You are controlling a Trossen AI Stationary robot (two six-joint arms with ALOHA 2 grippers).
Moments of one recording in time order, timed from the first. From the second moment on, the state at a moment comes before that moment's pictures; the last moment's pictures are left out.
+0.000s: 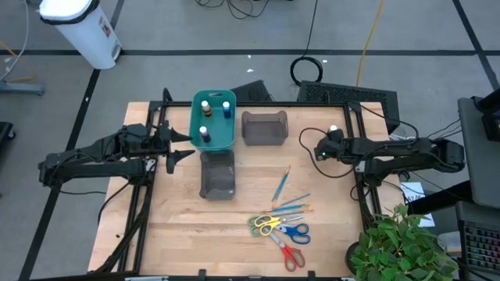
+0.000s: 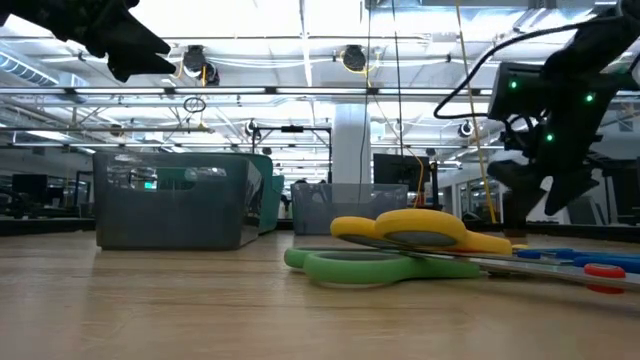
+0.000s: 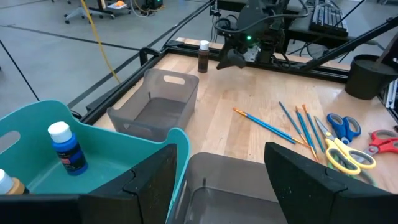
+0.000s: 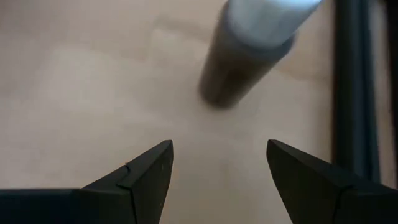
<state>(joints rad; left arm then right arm) 0.21 0.46 0.56 -0.41 0.00 -0.07 -0.31 1.06 0.42 -0.66 0.60 0.94</state>
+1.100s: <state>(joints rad) 0.21 0.46 0.56 -0.41 0.00 -0.07 -0.49 1.06 0.02 0.29 0.63 0.59</state>
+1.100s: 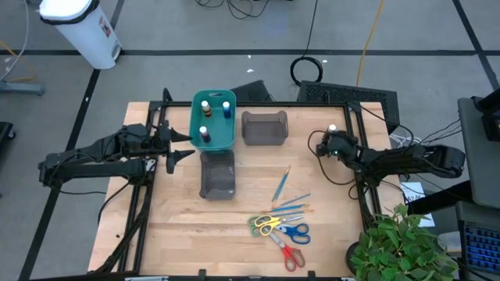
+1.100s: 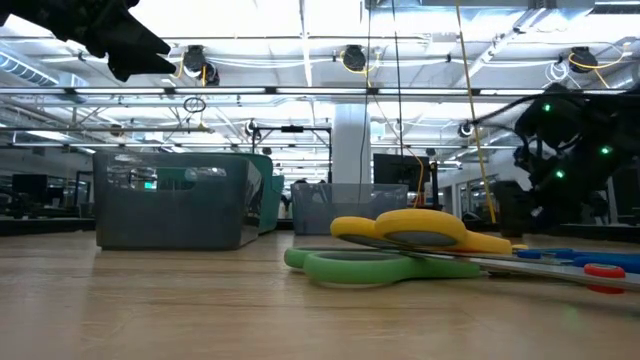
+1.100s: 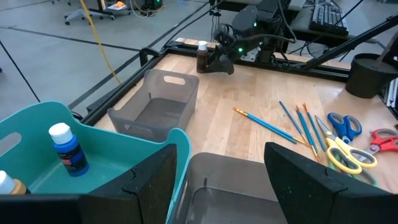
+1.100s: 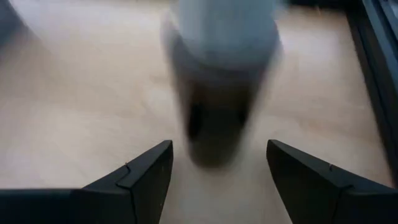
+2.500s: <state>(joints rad) 0.21 0.46 0.56 -0.41 0.00 -0.08 -0.48 1.06 0.02 0.44 0.46 0.34</state>
